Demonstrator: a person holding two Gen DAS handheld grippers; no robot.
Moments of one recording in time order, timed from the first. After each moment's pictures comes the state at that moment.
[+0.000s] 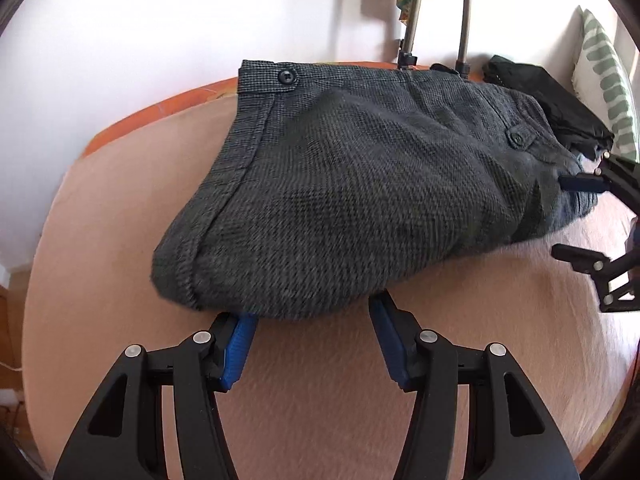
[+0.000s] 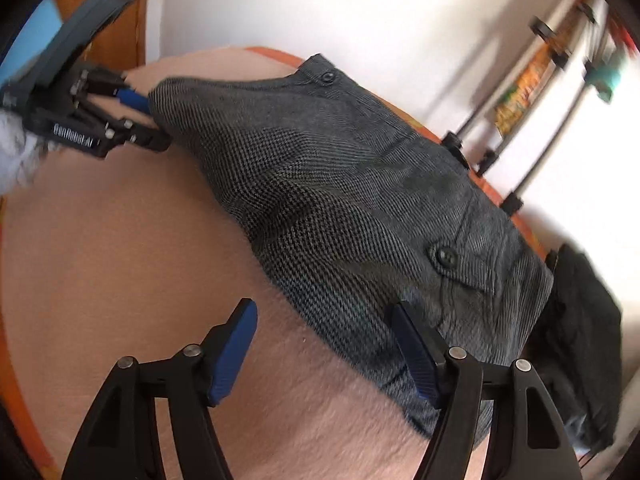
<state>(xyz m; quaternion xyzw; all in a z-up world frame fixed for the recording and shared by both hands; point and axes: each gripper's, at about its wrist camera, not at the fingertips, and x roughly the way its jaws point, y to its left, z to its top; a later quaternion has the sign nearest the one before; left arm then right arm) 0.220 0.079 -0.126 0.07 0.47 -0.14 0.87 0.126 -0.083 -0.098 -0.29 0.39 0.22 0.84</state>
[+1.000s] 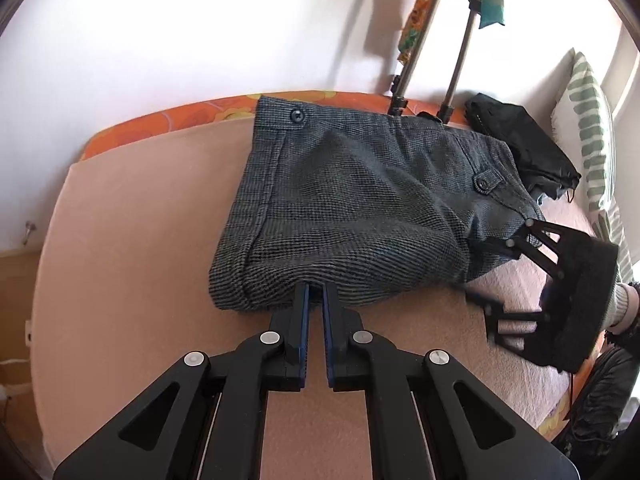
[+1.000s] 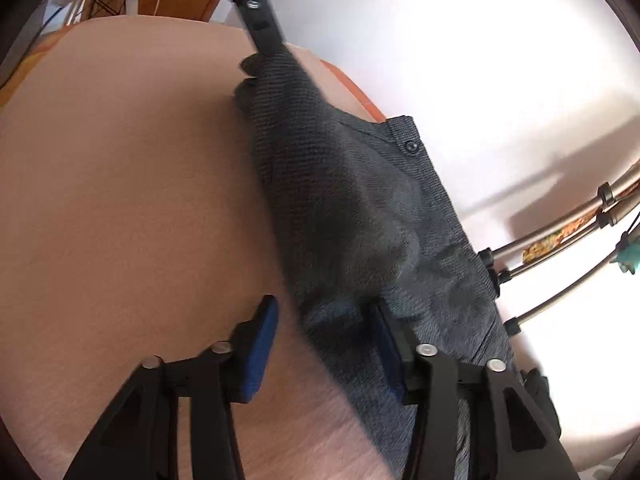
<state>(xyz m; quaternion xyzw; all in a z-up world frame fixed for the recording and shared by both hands) 0.212 0.115 -0.062 0.01 0.48 -0.17 0.86 0.116 -0.002 -0.115 -0.44 0.29 0.24 0.81</state>
